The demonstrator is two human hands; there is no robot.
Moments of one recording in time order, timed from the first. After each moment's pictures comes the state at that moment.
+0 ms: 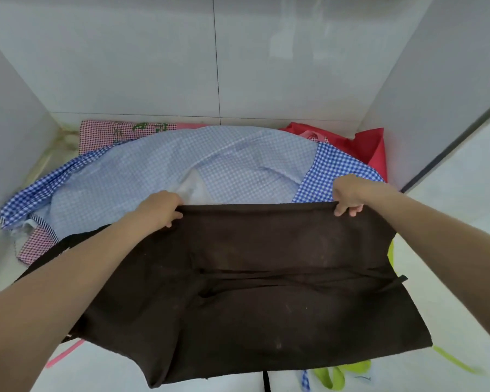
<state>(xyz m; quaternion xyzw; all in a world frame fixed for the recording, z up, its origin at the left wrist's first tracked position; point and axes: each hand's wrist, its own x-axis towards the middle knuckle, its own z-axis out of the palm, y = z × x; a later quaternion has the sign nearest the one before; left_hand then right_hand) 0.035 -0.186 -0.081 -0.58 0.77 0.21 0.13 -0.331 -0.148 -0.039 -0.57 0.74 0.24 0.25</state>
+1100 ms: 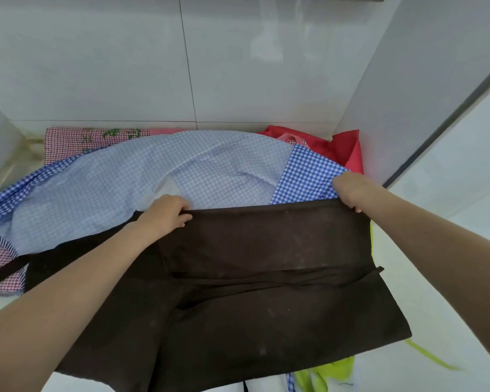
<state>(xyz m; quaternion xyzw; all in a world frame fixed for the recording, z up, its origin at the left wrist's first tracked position) -0.012 -0.189 -0.093 -0.54 0.80 0.25 0.01 -0.356 -0.132 -0.027 -0.53 0.81 0.21 0.14</state>
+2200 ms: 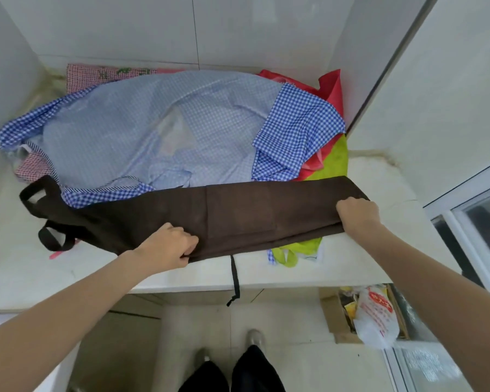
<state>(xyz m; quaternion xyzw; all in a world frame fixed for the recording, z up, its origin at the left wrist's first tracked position) 0.025 0.056 -0.143 -0.34 0.92 0.02 0.18 -0.333 0.101 -0.093 -0.57 0.76 0.31 -0.01</state>
